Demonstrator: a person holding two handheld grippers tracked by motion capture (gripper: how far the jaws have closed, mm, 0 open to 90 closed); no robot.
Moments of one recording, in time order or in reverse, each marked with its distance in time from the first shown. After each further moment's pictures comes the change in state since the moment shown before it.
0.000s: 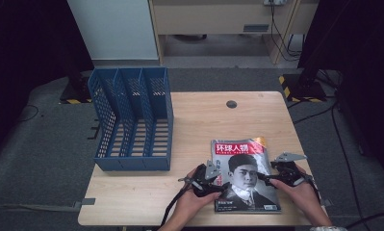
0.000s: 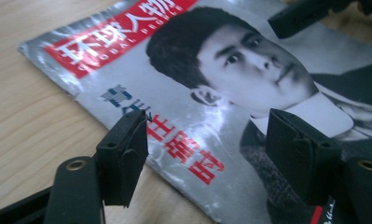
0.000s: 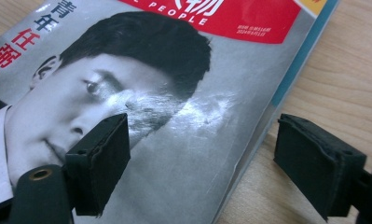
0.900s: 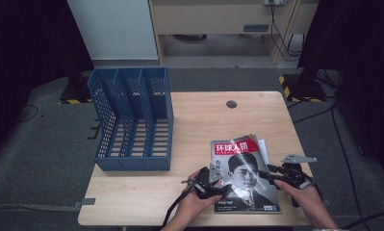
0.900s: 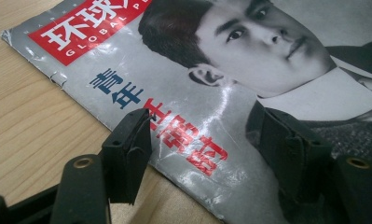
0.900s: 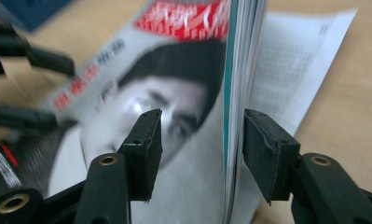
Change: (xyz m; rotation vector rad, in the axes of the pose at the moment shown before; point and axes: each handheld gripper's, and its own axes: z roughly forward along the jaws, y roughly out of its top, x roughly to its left) left arm -0.001 -0.008 0.010 0.025 0.015 0.026; right arm 0.006 -0.003 -0.020 -0.073 0.112 0.087
